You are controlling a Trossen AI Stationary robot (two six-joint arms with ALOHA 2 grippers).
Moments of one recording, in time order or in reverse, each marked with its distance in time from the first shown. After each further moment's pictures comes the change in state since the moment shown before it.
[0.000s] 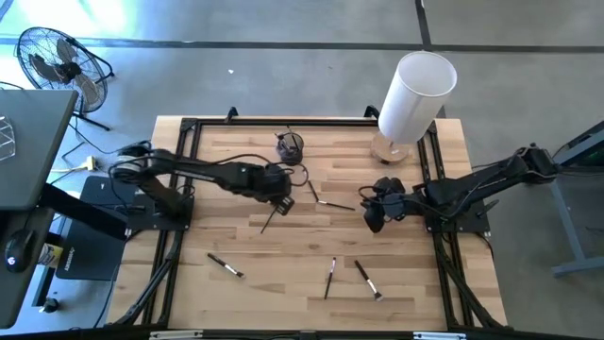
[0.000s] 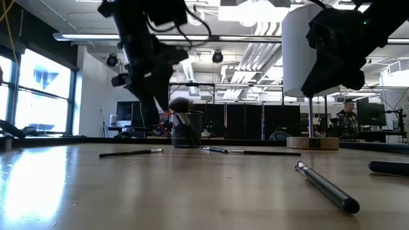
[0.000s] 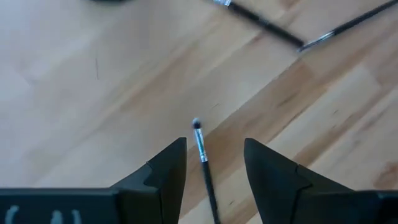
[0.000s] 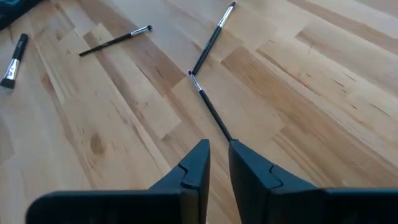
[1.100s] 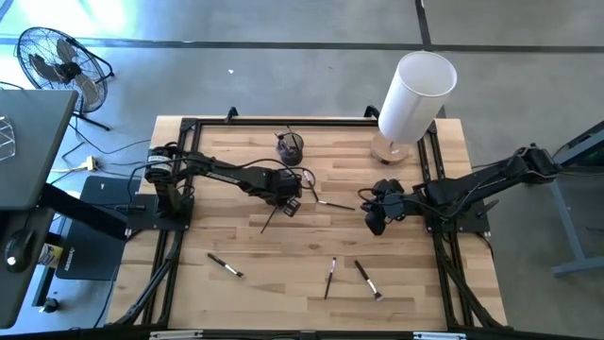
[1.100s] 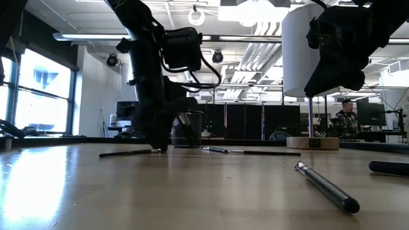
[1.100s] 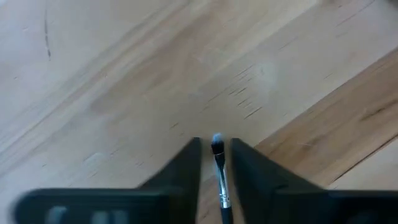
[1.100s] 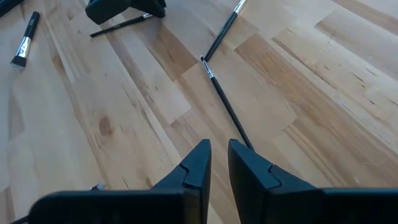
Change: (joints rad) left arm 0.052 0.265 0.003 0.106 0.071 -0.015; right arm 0.000 0.000 0.000 -0.001 -0.063 -0.044
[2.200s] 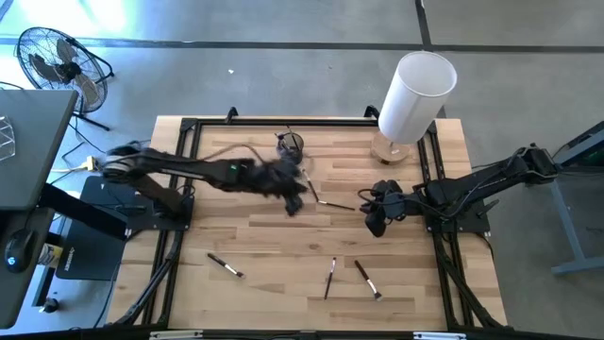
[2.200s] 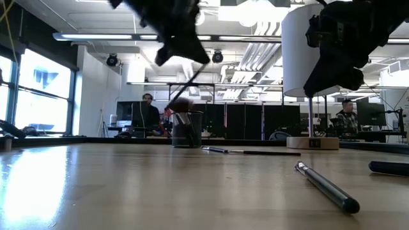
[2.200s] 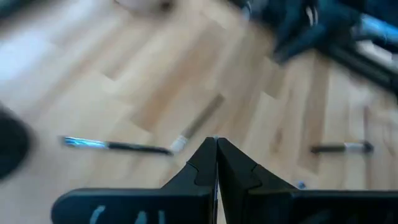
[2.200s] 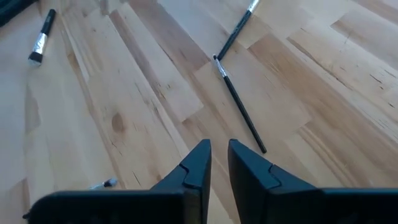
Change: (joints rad) left arm -0.064 -0.379 -0.017 0.369 0.003 0.401; right arm 0.000 0.000 0.000 0.029 -0.032 -0.016
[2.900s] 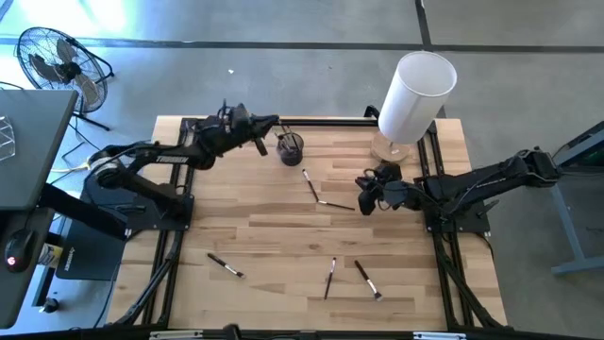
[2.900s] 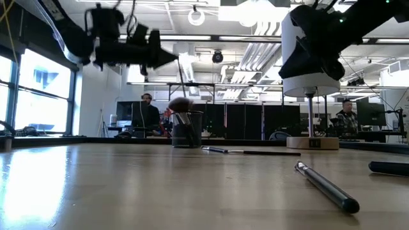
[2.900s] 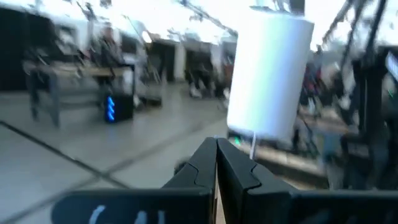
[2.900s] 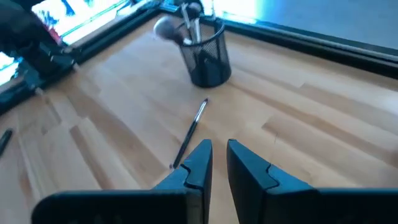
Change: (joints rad) left arm 0.613 -0.094 -0.560 1.240 0.329 0.332; right arm -0.099 0.000 0.000 0.195 0.312 -0.069
